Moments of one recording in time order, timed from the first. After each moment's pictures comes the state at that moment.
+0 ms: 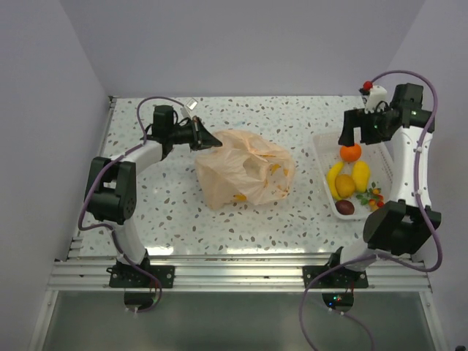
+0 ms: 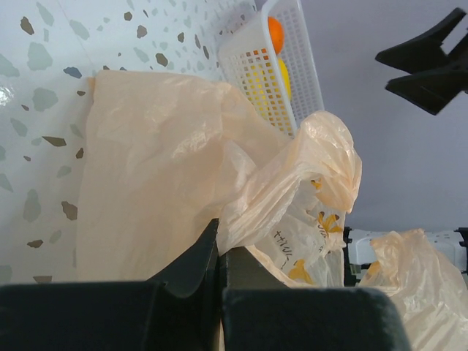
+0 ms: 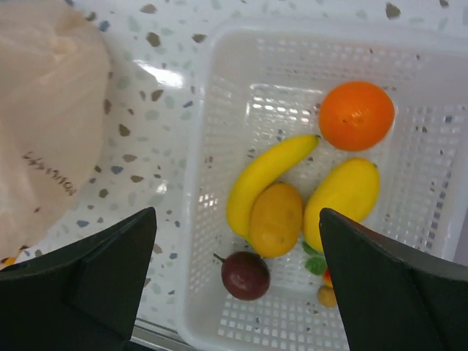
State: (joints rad) left arm -0.18 1.85 1.20 0.17 0.98 -0.73; right arm -0.26 1.53 1.71 -1.09 -0.45 -0.36
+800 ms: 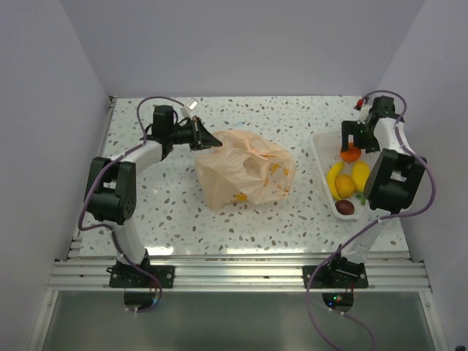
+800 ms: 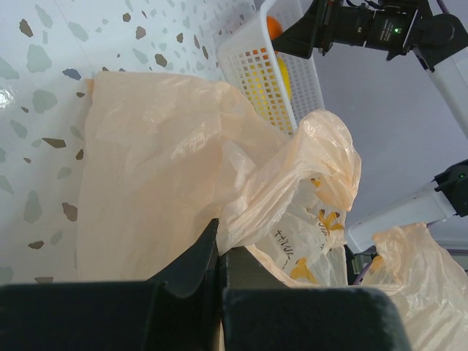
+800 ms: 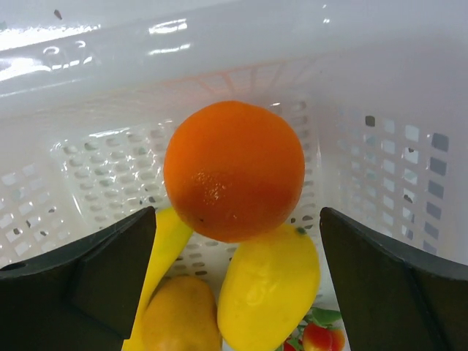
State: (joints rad) left arm -0.18 1.85 1.20 0.18 0.98 -0.72; right arm -0.30 2.00 1.66 -0.78 -0.08 -0.23
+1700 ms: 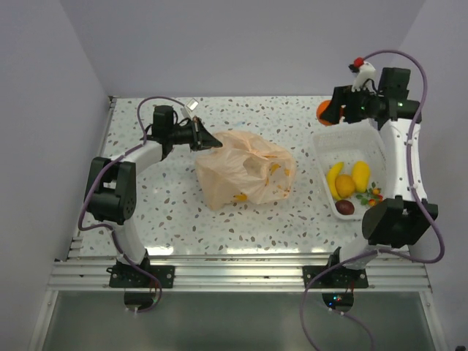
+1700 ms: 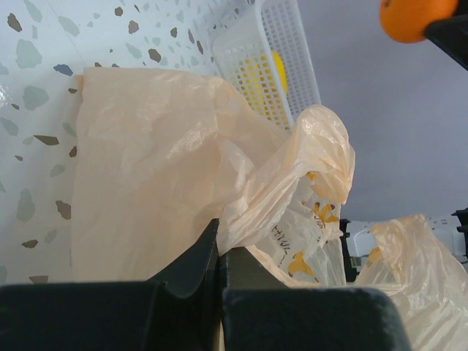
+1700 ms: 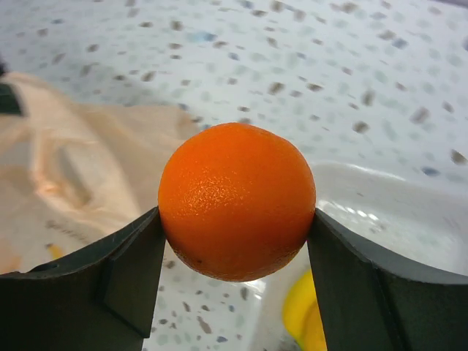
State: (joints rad) left arm -0.18 1.85 1.20 0.18 1.00 -0.72; right arm -0.21 1.64 1.78 -0.89 -0.53 -0.18
